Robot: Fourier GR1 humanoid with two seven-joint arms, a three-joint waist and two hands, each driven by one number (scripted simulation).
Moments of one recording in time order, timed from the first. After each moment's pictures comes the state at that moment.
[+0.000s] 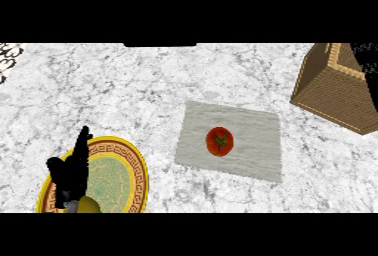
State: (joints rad) left arm 0.02 0.32 -0.25 -1.33 0.32 0.43 -0.08; right arm -0.39 -0.54 -0.02 -1.61 -0.12 0.08 -0.18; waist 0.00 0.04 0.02
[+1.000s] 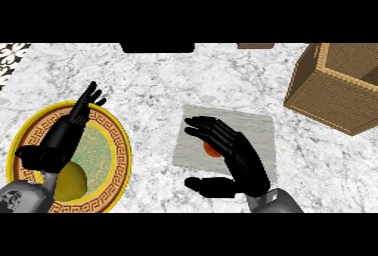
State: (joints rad) left arm -0.18 0.53 -0.31 -1.54 0.29 0.17 -0.08; right arm -0.21 -0.09 0.51 -1.57 0.44 -0.29 -0.32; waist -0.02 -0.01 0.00
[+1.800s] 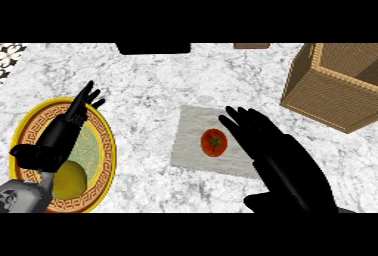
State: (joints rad) left arm -0.18 0.54 -0.29 -1.54 0.29 0.15 -0.09; right arm -0.26 -0.36 0.52 -2.05 0.78 0.26 0.46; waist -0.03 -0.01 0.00
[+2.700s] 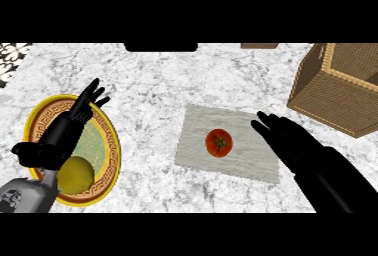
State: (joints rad) left arm -0.18 0.45 -0.22 -1.56 0.20 0.06 -0.04; right arm -0.14 -0.33 0.34 -2.24 0.67 0.49 0.51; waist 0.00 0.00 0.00
